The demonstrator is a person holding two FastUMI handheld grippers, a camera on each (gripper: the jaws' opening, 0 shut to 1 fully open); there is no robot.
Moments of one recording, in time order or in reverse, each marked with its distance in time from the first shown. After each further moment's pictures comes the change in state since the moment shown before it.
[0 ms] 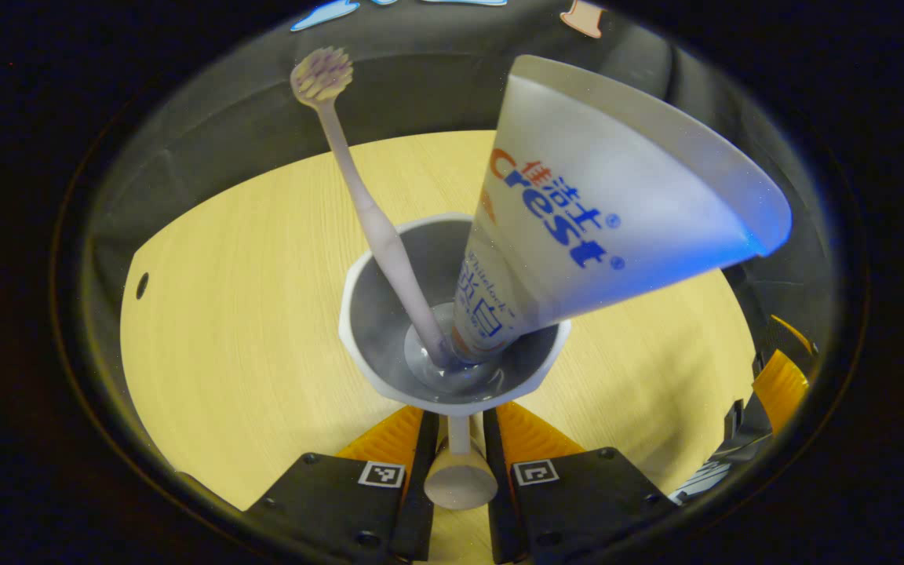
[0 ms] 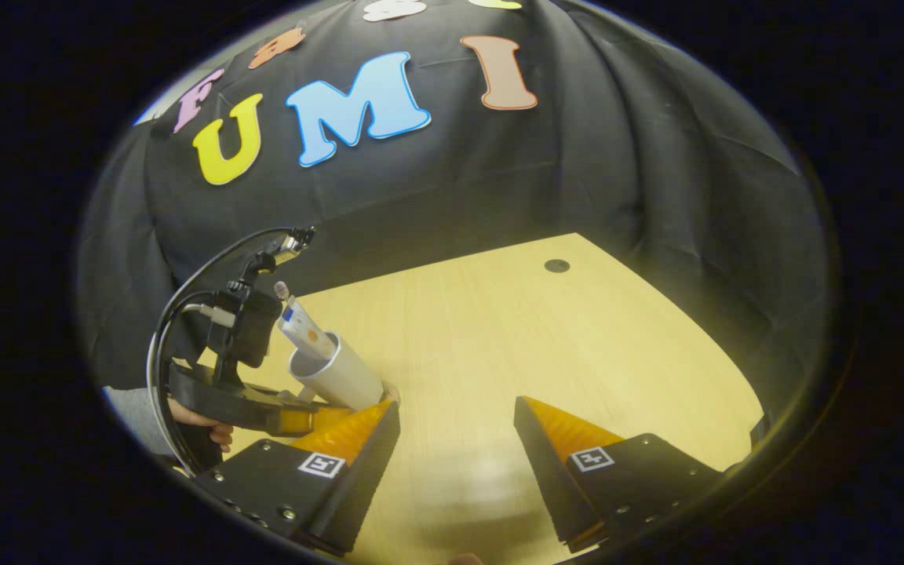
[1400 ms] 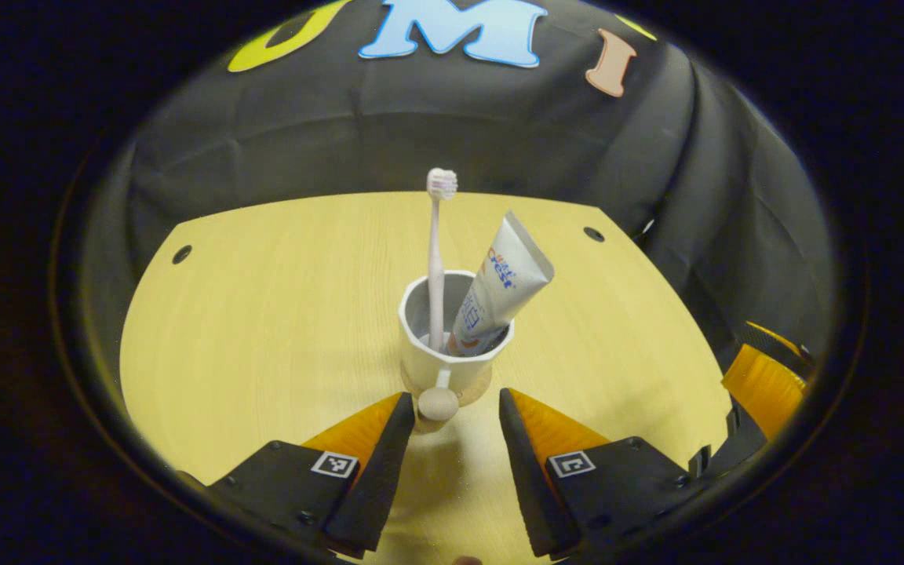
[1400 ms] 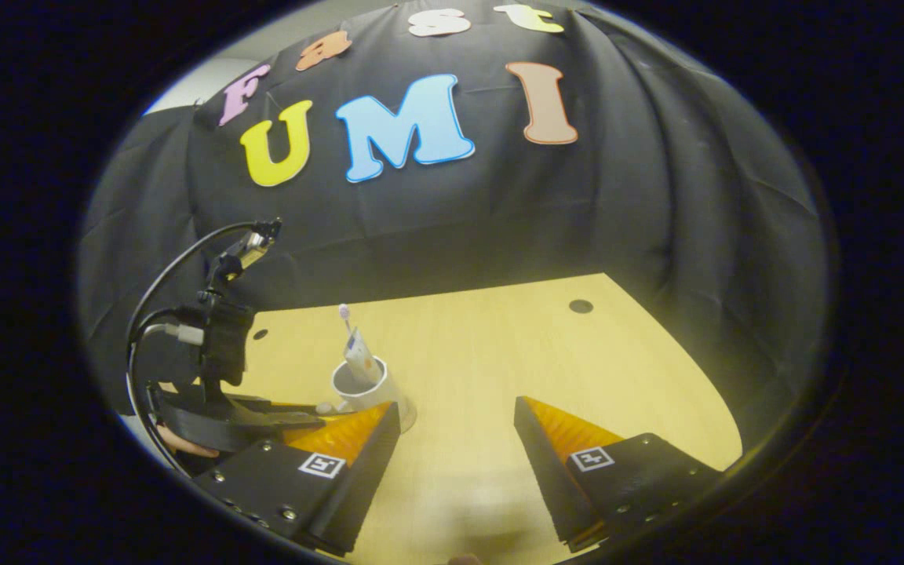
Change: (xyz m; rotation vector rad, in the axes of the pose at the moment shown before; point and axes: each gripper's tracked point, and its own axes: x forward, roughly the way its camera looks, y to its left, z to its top) left arm -0.088 -0.019 0.007 -0.183 -0.312 0.047; right arm -0.033 0.016 0.035 -0.146 -0.101 0.133
